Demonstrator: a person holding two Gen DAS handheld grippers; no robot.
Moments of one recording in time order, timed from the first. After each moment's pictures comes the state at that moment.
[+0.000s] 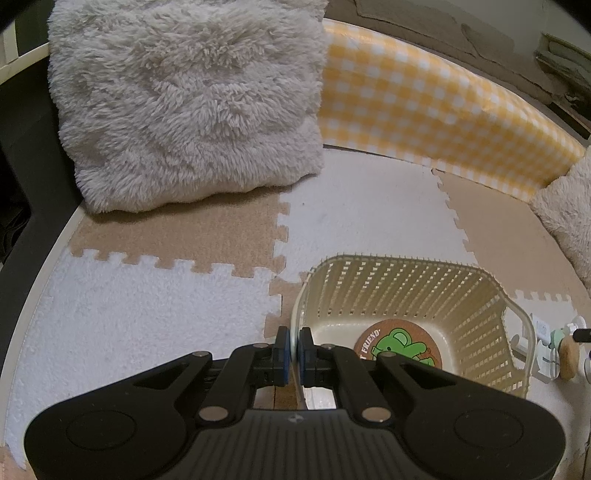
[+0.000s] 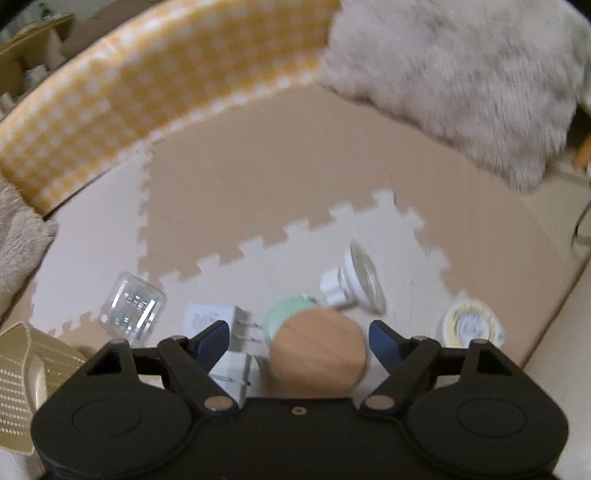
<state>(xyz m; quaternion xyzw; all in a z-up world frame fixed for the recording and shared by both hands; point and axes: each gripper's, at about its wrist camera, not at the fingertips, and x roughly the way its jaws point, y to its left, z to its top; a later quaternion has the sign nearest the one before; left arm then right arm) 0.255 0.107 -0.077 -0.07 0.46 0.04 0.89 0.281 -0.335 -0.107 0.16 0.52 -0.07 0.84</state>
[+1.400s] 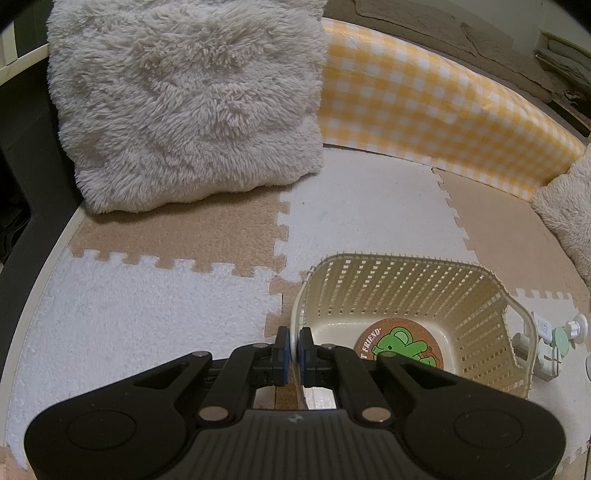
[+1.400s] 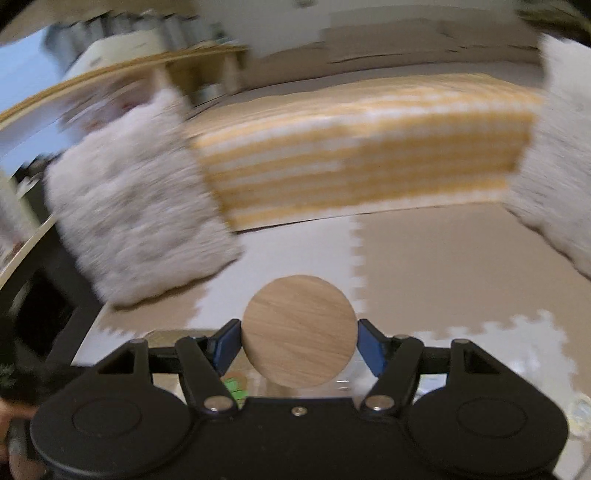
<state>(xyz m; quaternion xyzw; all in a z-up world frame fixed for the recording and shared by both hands) 0.256 0.108 -0.077 -0.07 0.46 0.04 0.89 0.252 -0.188 0.001 0.07 0.36 0.19 0.91</state>
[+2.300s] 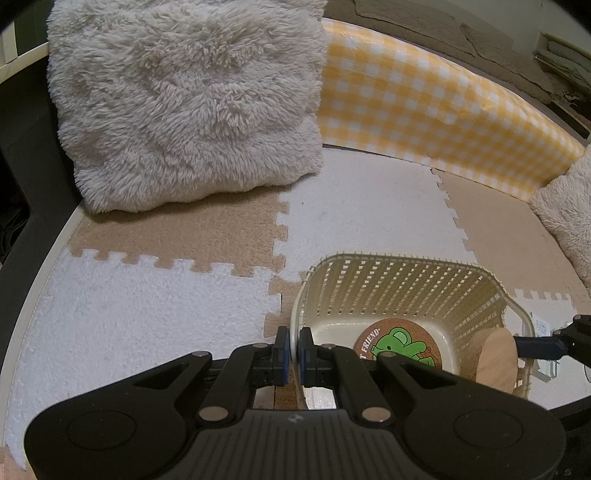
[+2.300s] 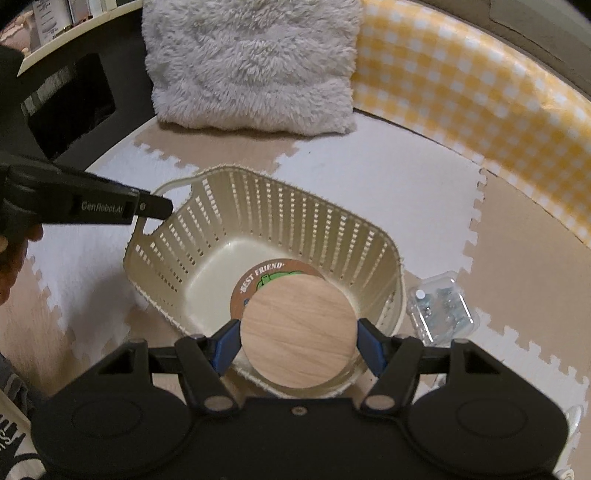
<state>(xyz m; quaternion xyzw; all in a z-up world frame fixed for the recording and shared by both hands) 0.256 0.107 -0.076 -0.07 0.46 0.04 0.89 0.246 -0.072 -0.056 -0.16 0.47 0.28 0.82</state>
